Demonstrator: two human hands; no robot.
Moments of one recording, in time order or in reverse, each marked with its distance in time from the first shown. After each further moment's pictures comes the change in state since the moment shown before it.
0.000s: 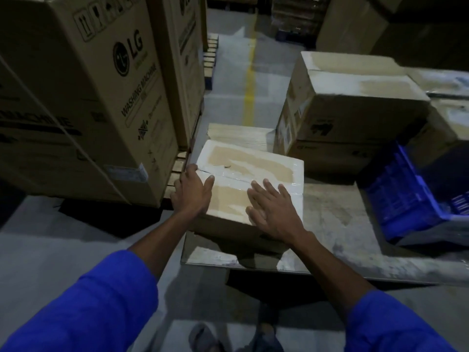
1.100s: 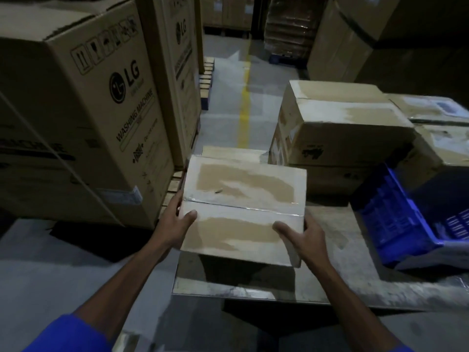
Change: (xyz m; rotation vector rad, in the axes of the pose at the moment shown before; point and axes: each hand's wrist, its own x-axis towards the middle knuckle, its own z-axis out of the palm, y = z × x) left_hand 0.007 -0.041 -0.025 -0.559 -0.257 0.126; right_hand -0.031 0.049 -0.027 0.846 0.401 0.545
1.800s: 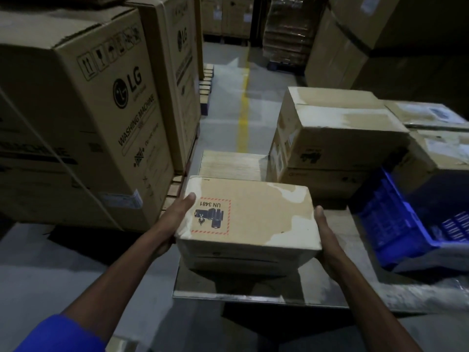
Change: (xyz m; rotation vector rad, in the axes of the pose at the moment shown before) left_hand -0.008 0.050 0.000 -0.365 -0.148 -0.290; right_hand -0.003 -0.025 -0.033 0.355 -0.144 0.394
